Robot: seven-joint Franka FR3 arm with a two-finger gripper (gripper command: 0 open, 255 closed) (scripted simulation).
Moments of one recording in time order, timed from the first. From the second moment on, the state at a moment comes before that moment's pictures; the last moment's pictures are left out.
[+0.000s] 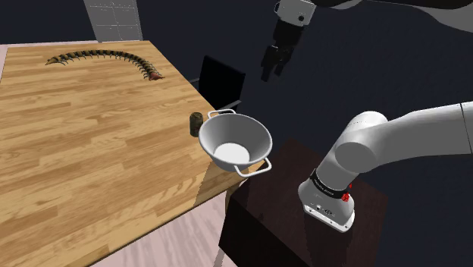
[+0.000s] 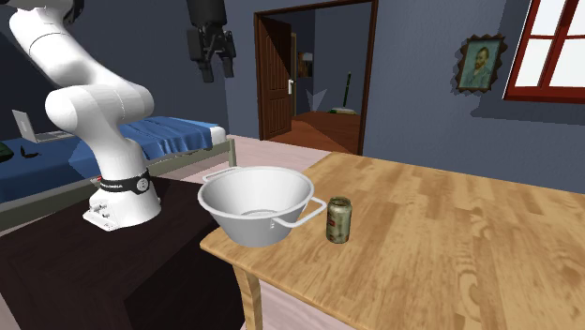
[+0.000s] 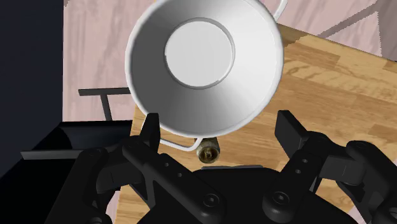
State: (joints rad) arm 0.00 -0.79 0.05 -2.45 0.12 1.72 -0.03
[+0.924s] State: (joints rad) arm -0.01 -0.37 0.14 -2.42 0.11 2.09 0.02
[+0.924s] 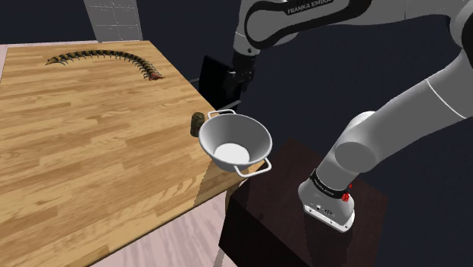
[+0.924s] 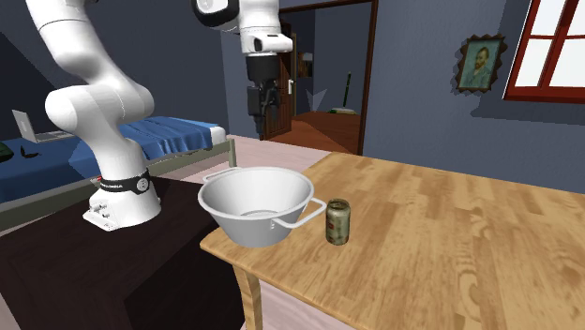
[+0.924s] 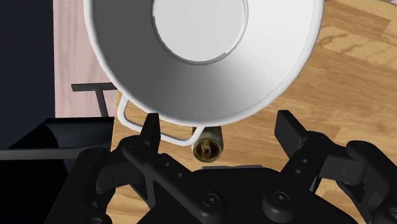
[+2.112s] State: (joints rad) arm 0.02 0.36 0.16 -2.00 -0.07 2.36 0.20
